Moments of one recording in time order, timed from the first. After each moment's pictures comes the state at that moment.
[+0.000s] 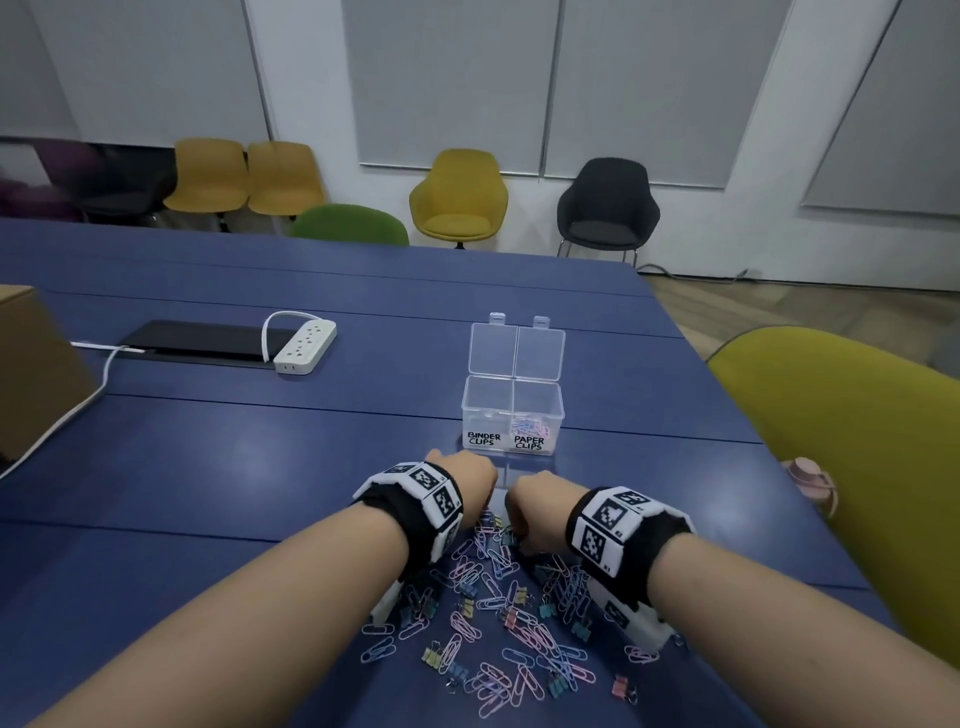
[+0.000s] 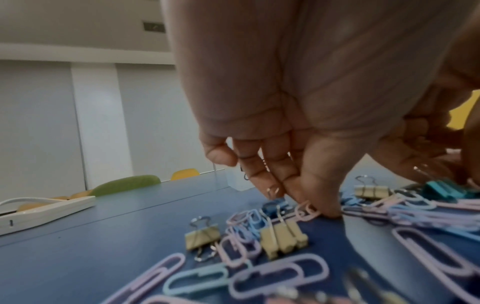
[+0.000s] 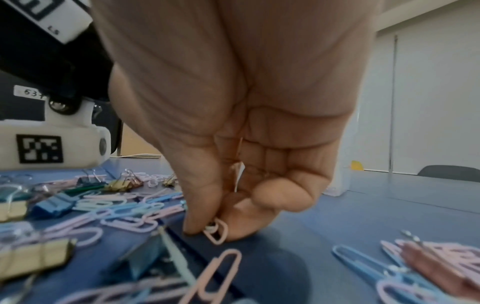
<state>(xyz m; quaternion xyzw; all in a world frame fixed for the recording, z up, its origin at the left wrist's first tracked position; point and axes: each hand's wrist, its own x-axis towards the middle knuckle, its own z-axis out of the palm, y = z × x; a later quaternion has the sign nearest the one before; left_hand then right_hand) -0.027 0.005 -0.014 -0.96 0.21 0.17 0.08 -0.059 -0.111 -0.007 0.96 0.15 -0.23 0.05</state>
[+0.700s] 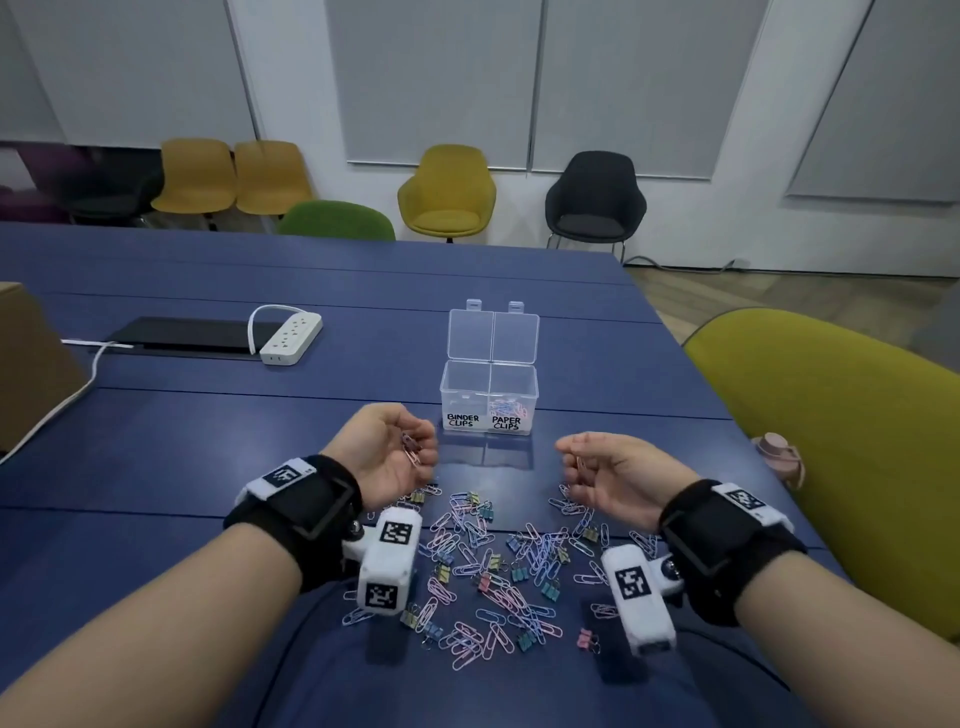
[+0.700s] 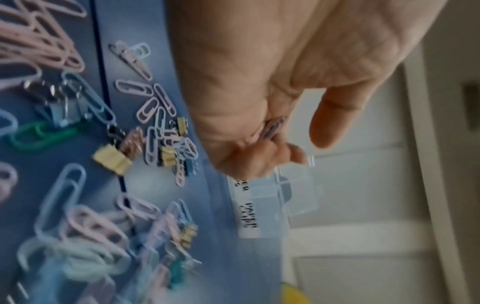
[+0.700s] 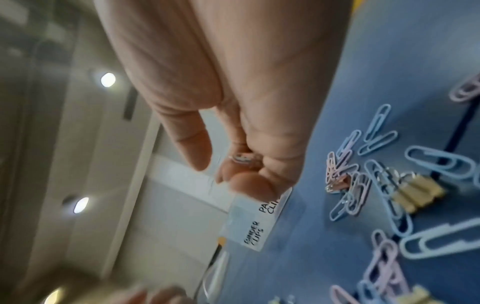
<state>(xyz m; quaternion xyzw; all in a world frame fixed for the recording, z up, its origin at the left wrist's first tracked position) -0.056 0.056 0.014 -0.51 -0.10 0.29 -0.80 -0.097 -0.202 0.003 0.57 -0.10 -0.18 -0.80</state>
